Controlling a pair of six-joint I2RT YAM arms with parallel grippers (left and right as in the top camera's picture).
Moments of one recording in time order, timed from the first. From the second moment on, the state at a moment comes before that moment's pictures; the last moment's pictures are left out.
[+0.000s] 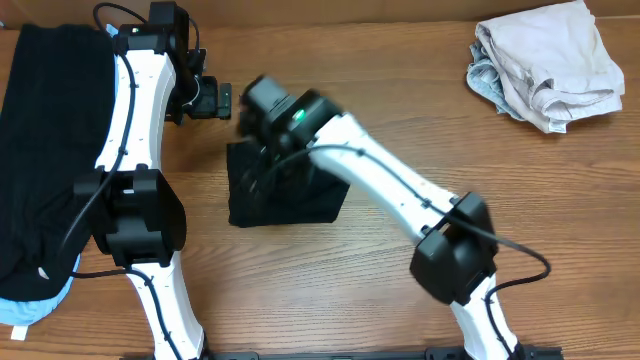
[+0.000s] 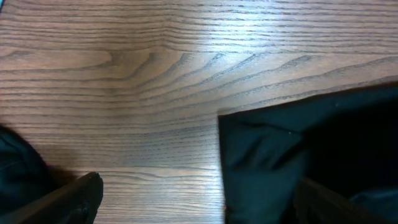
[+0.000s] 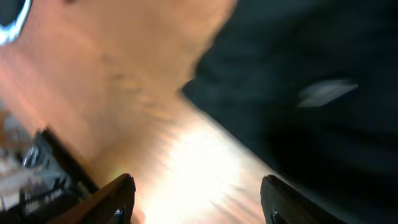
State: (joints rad) left arm 0.02 2.21 2.11 -1.32 0.03 -0.03; right arm 0.75 2.21 2.13 -1.22 -0.36 0.21
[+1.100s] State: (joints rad) left arm 0.02 2.21 2.11 -1.29 0.03 -0.03; right arm 0.64 2.19 1.98 -1.18 -0.46 0.09
